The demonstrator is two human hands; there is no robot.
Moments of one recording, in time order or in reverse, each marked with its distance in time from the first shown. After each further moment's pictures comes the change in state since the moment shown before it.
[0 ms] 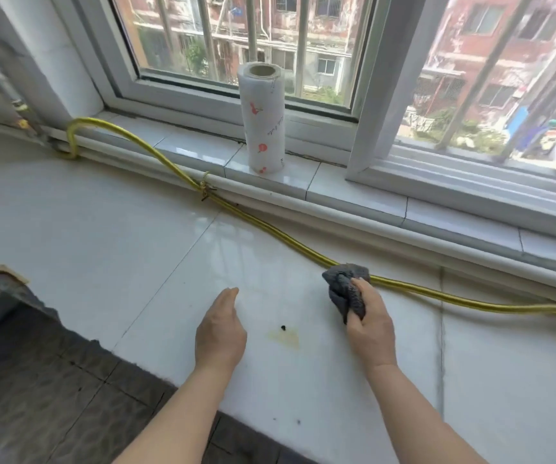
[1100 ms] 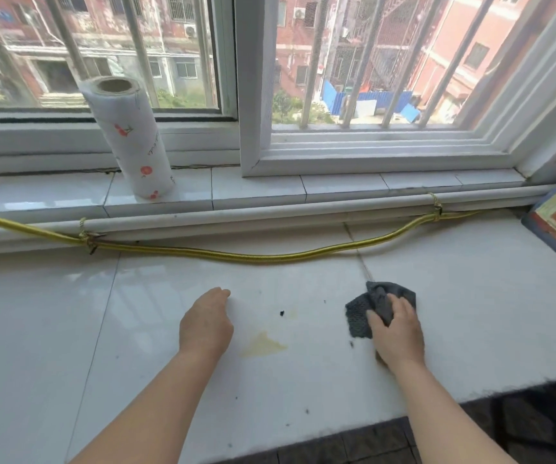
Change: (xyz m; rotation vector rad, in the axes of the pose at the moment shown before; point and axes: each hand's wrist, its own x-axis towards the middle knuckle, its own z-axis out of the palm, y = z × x) left_hand 0.075 0.024 0.019 0.340 -0.350 0.506; right_hand -0.079 0.017 -0.050 -0.339 0.399 0.666
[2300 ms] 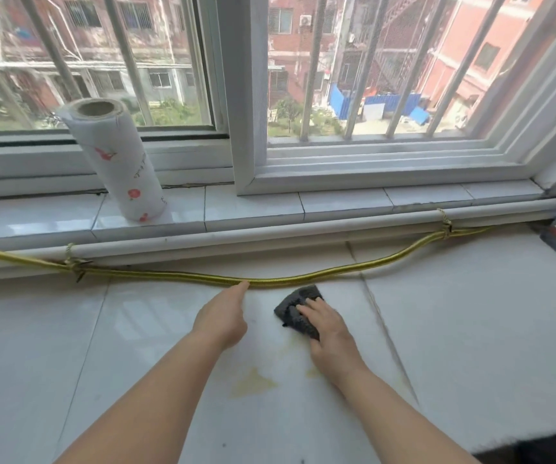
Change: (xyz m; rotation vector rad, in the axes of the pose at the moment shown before) left_hand 0.056 0.045 -0.006 0.051 -0.224 0.094; right_hand 0.018 -0.055 0.058 -0.003 -0.337 -0.602
